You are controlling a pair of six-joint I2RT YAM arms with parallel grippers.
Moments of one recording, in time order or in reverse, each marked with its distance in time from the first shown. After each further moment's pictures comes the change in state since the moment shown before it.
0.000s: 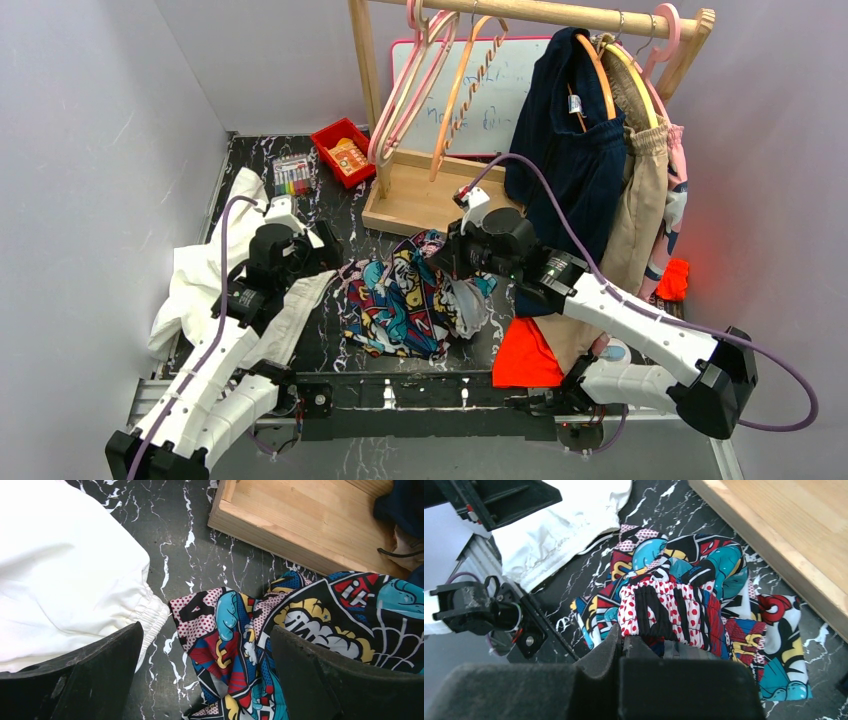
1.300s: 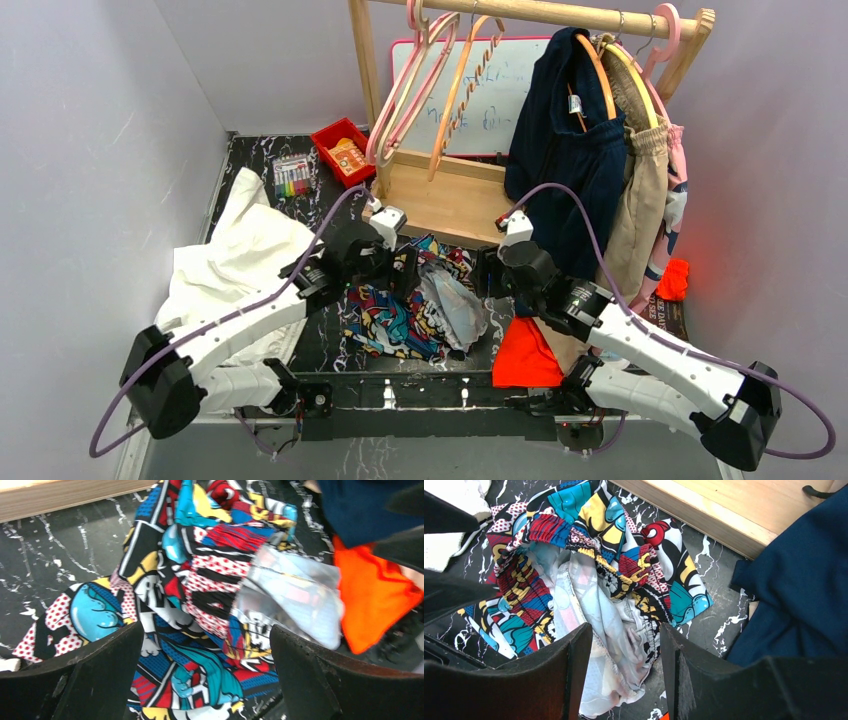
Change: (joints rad) left arm -0.438 0.341 0.104 0.143 0.187 0.154; right arm 0.000 -0.225 -0.220 -0.164 0.358 0.046
